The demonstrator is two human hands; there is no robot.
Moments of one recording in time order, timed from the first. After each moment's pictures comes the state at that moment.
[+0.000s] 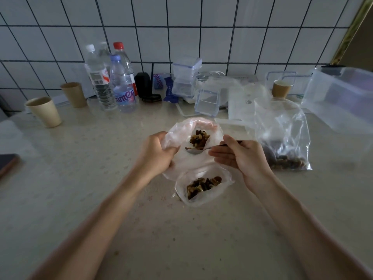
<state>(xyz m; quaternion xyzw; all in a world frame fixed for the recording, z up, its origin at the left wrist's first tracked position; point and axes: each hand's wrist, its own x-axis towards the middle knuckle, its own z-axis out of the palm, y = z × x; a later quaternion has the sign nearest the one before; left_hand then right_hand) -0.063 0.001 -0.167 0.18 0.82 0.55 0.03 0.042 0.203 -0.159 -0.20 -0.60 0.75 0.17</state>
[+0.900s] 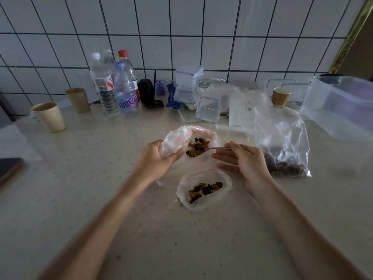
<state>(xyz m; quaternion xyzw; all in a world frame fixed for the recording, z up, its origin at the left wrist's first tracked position) -0.063 -0.011 -0.165 0.19 0.86 0.48 0.02 0.038 0.207 -0.158 -0.24 -0.57 0.77 0.17</state>
